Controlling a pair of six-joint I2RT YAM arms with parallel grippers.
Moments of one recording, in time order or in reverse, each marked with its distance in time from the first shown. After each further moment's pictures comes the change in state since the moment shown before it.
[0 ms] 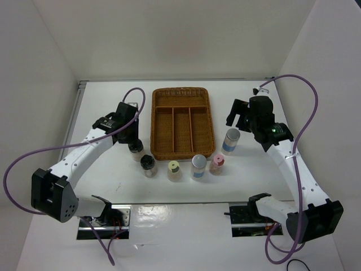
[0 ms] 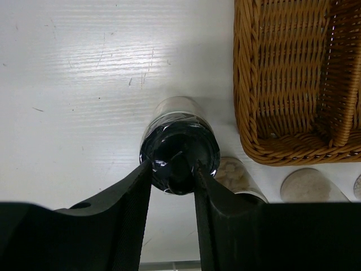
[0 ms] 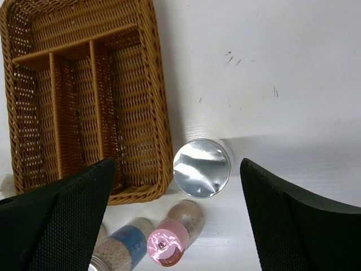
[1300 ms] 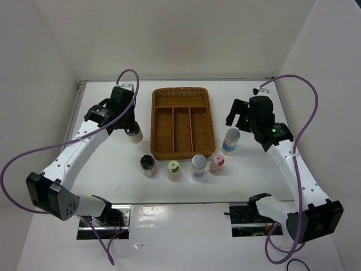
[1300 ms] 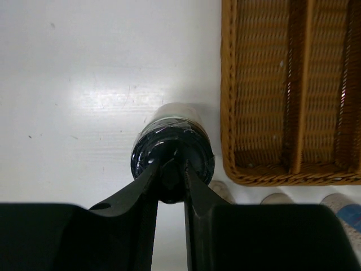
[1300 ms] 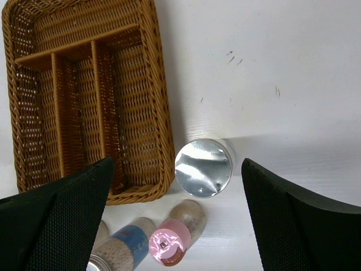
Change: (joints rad) left arm -0.009 0.022 0.224 -0.093 -0.084 -0.005; right arm 0.000 0.000 0.000 0.000 -0.002 0.008
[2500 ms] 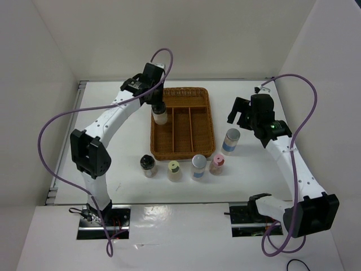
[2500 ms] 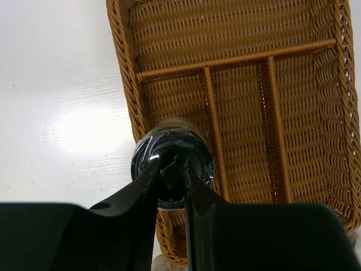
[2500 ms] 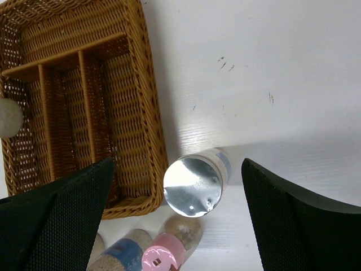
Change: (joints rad) left arm -0.076 0.518 0.561 0.055 0.068 0.062; right arm -0.059 0.050 -0.006 0.047 -0.022 -0.011
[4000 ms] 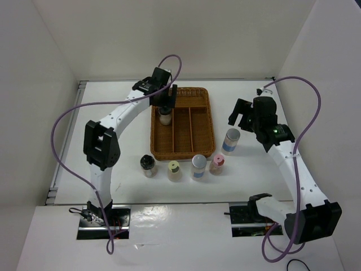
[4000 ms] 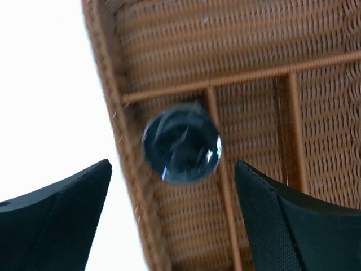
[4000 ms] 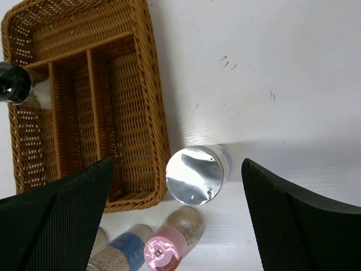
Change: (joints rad) left arm -0.004 0.196 0.061 0.083 -0.011 0.023; right arm 0.000 -0.049 -0.027 -0.004 -0.013 0.003
